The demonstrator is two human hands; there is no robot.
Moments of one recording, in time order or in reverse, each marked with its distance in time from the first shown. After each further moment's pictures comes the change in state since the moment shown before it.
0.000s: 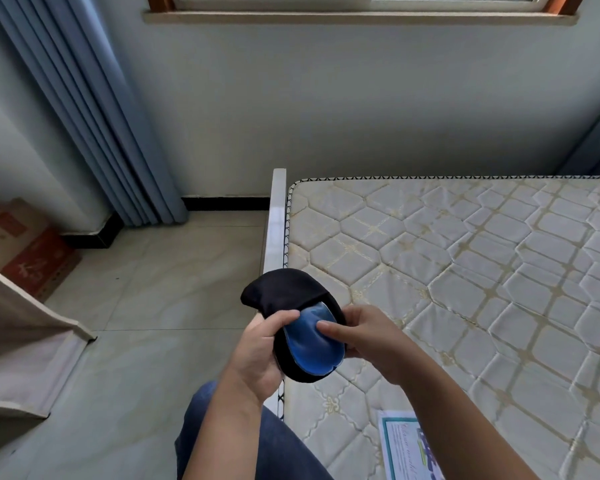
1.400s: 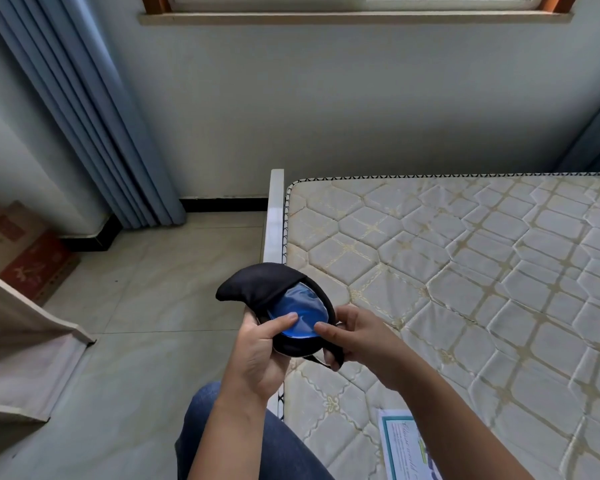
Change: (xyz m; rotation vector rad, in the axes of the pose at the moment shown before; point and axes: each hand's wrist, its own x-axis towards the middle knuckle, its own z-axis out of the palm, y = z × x) left_hand 0.002 -0.005 0.000 -0.222 -0.074 0.192; right_hand -0.003 0.005 0.002 0.096 -0.081 -0.043
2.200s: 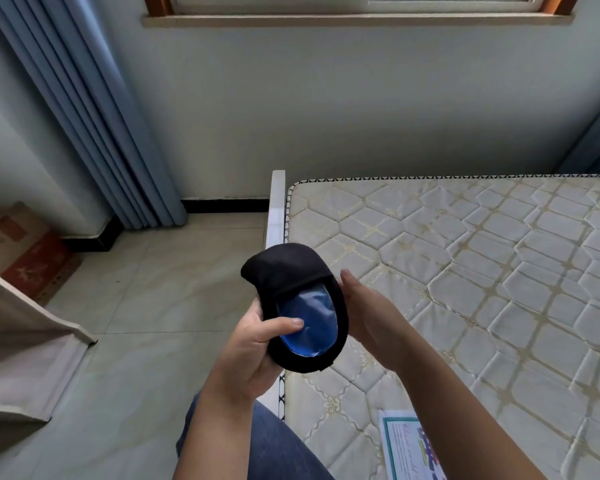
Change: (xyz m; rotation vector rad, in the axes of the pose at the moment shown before) left_hand -0.009 0.020 0.003 0.205 -0.243 -0.065; right_hand 0.012 -0.020 -0.002 0.258 0.070 0.006
